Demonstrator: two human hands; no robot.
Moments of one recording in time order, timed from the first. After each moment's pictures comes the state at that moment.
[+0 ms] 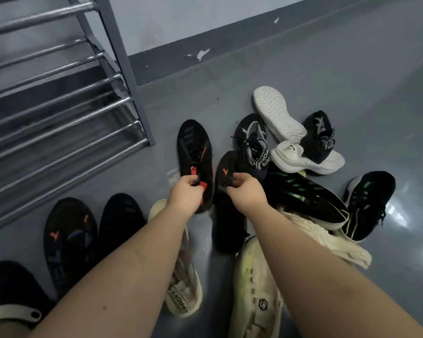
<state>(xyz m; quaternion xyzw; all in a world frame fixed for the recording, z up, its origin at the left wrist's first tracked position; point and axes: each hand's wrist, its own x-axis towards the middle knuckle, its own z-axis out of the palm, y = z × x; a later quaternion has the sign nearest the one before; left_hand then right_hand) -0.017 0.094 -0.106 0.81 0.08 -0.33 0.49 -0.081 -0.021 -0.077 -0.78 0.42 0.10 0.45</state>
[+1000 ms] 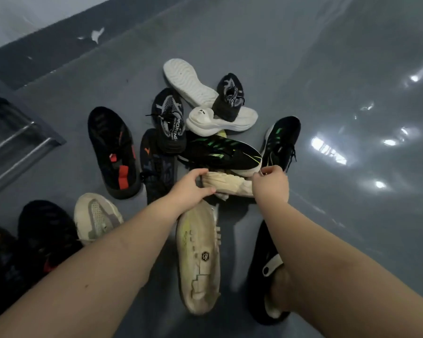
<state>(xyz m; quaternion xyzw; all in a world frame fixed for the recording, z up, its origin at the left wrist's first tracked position) -0.135 0.002 -0.087 0.78 -0.23 -0.46 0.36 -0.260 -0.122 -0.059 -0.65 0.68 -0.07 0.33</state>
